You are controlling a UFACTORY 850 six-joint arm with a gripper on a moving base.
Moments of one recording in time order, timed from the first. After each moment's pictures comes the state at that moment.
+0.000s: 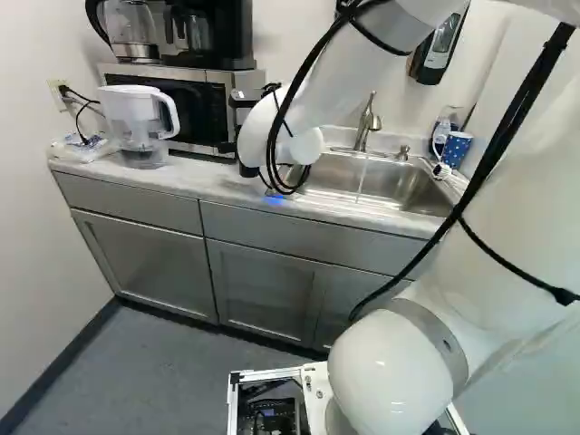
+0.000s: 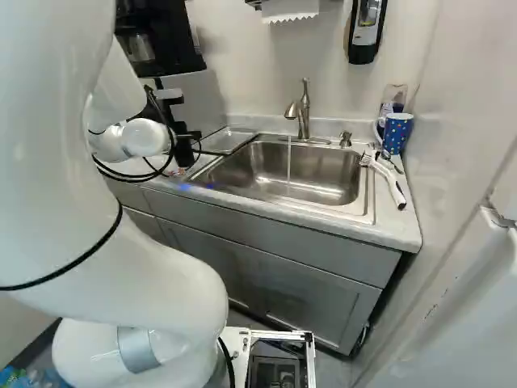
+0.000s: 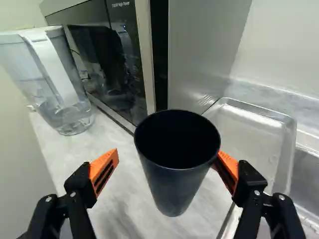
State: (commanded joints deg) arm 22.5 5.2 -35.8 0.0 31.2 0.0
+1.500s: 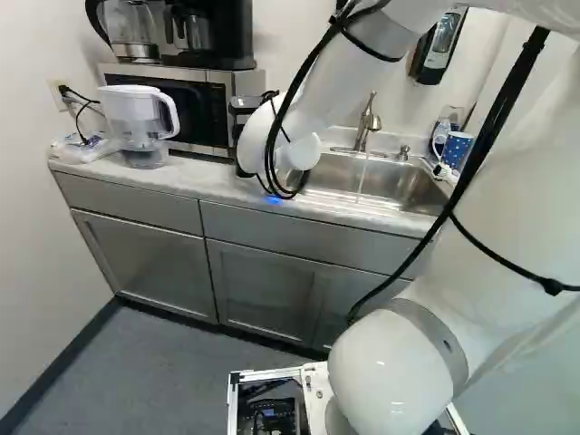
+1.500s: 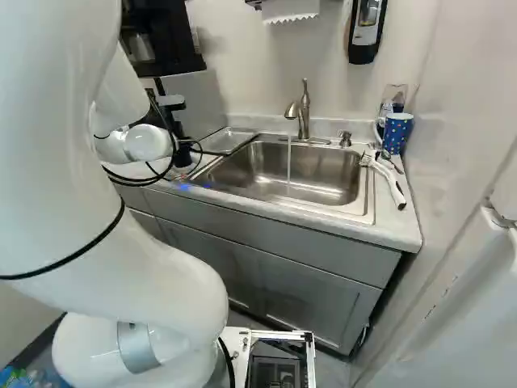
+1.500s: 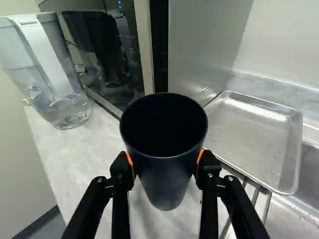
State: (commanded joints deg) arm 22.4 4.0 -35.6 0.0 31.2 0.0
